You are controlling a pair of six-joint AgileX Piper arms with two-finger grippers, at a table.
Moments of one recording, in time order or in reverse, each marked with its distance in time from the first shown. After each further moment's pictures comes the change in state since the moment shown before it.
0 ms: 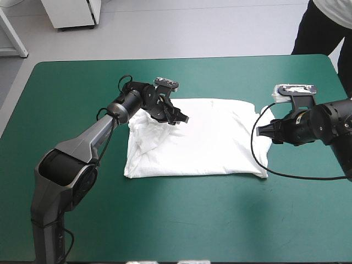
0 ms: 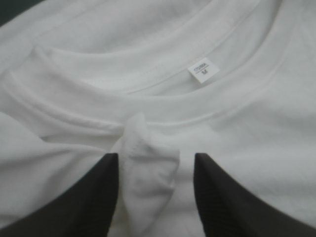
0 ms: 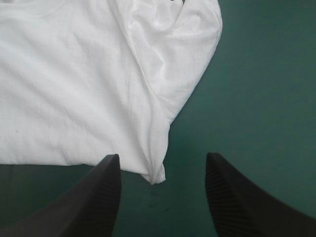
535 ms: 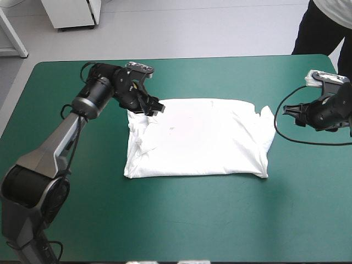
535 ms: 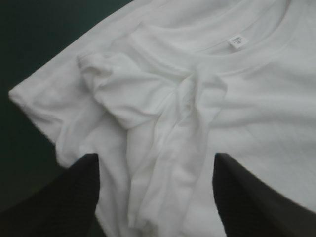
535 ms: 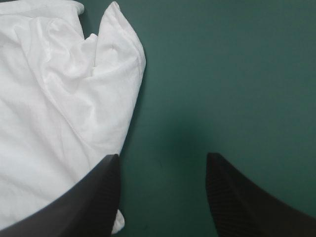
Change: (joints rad) left arm 0.084 -0.211 -0.011 0.121 0.243 -0.062; right arm -0.294 0.164 -0.093 0.101 -0.024 -0.066
